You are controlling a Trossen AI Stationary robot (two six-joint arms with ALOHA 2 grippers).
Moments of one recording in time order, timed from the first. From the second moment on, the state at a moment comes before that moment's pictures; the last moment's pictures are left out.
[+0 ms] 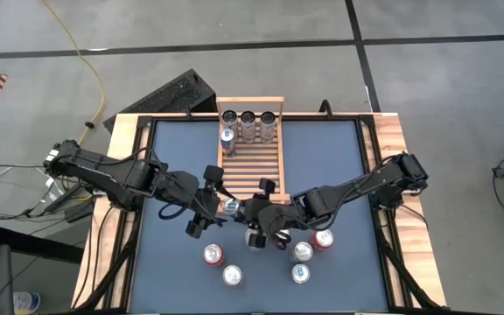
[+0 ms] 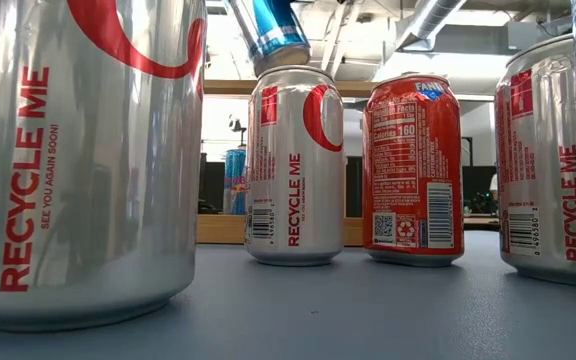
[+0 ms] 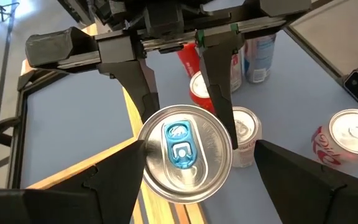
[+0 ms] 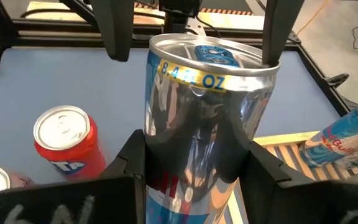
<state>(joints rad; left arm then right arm) -0.27 1.31 1.32 -0.58 -0.17 0.25 0.36 1.79 1.58 -0.43 0.52 0.19</state>
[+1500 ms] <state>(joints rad) -0.27 1.43 1.39 -0.62 -0.09 0.29 0.36 1.79 1.58 -0.47 0.50 0.20</state>
